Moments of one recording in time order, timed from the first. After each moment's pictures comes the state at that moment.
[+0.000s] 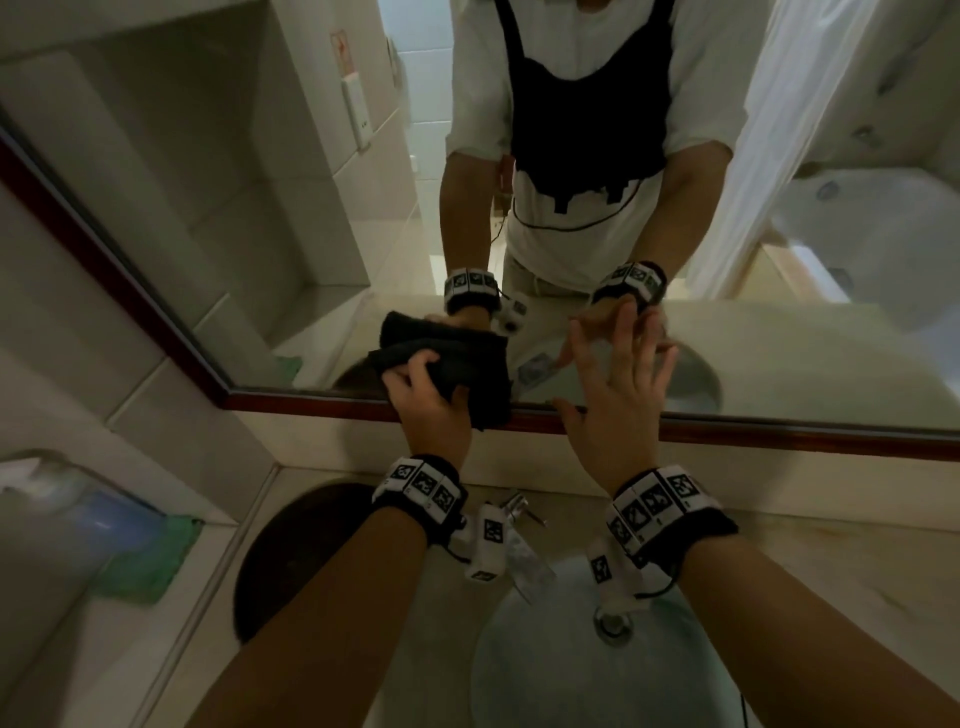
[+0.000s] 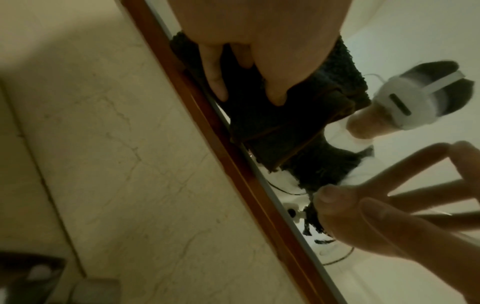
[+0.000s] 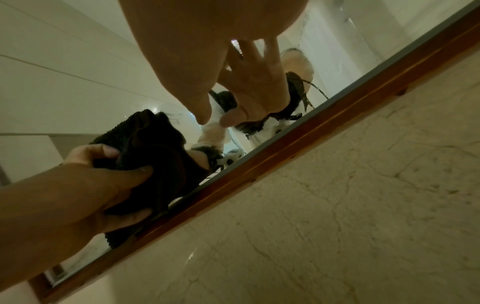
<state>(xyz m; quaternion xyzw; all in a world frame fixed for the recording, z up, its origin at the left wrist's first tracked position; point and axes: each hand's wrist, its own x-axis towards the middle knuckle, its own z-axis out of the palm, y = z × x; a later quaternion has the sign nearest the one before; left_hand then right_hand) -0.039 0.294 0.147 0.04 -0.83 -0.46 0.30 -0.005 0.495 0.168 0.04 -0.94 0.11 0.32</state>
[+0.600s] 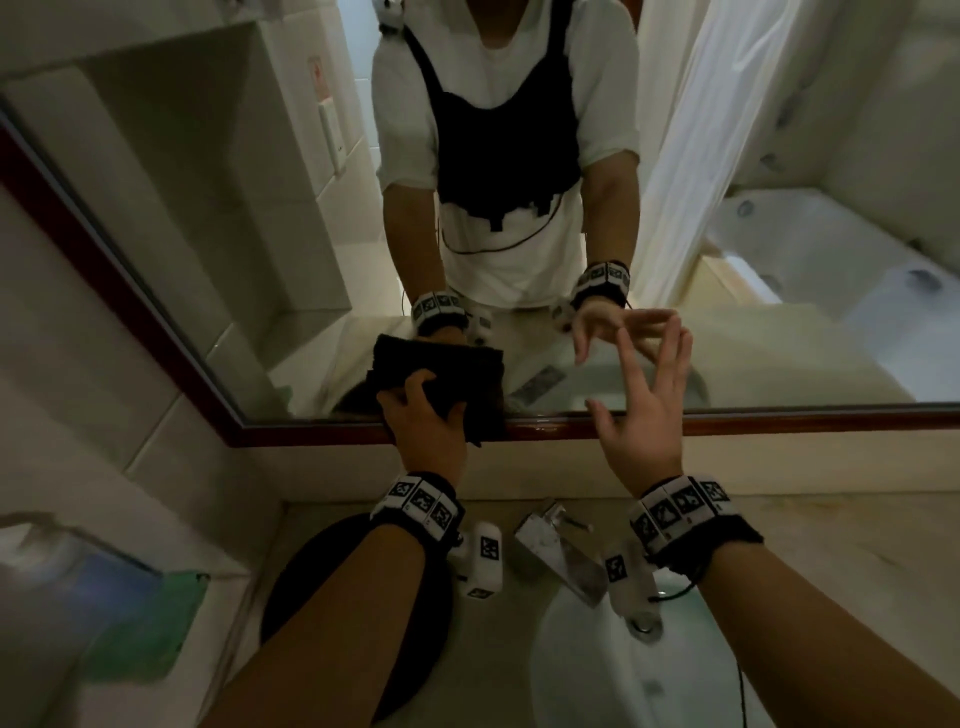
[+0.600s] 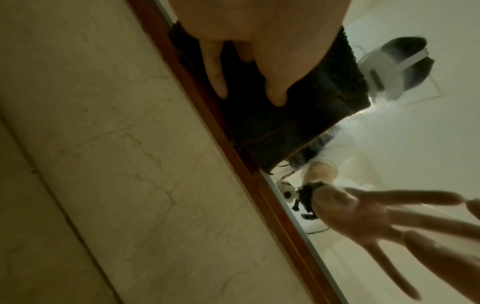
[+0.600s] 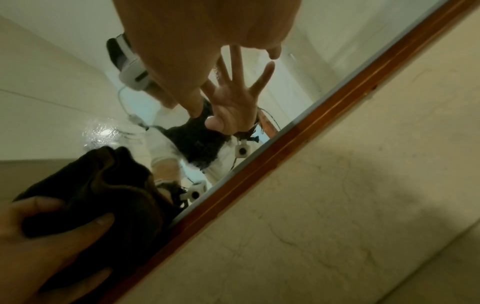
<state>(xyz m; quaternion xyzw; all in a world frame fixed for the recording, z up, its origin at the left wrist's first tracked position) -0.052 0.221 0.142 0.02 -0.84 -0.49 0.24 0.005 0.449 0.172 -0.06 -0.92 0.23 0.33</state>
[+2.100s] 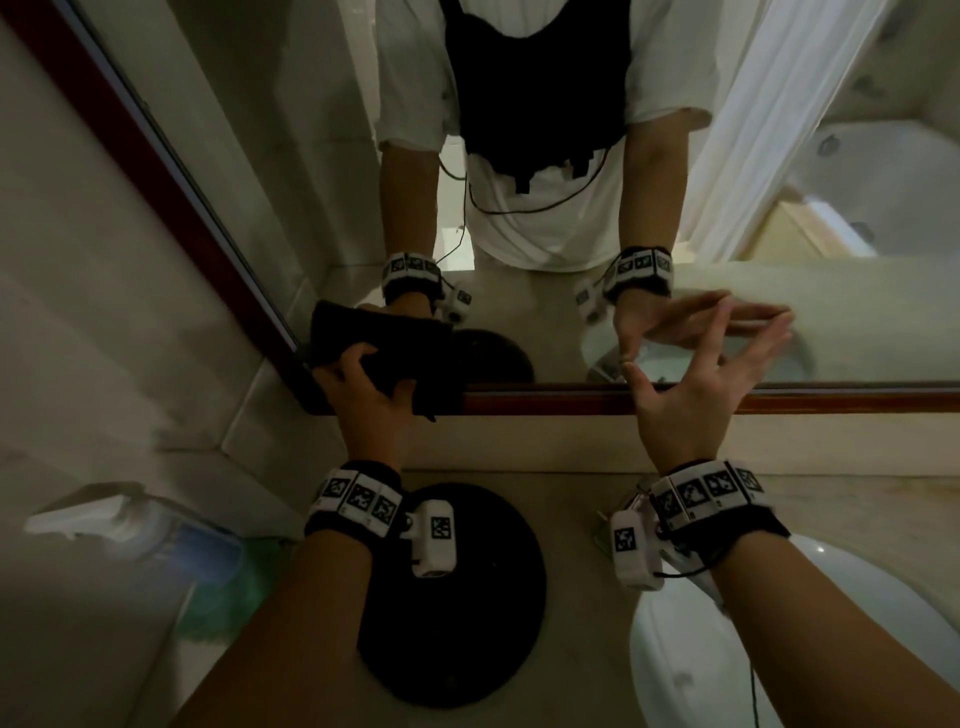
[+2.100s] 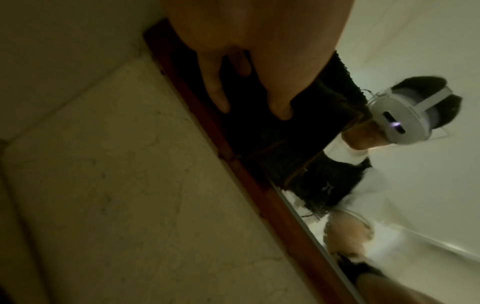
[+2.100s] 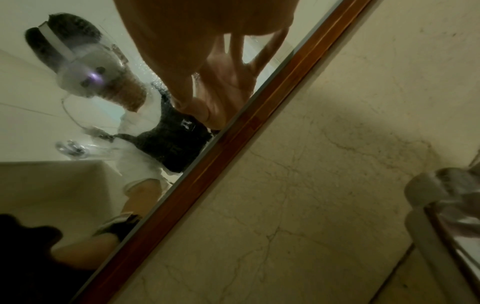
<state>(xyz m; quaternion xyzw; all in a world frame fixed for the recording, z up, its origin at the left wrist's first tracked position) -0.089 0.045 0.129 0.07 -0.84 -0.47 0.25 -0.040 0.352 0.132 -0.17 -0.86 0.28 0.40</state>
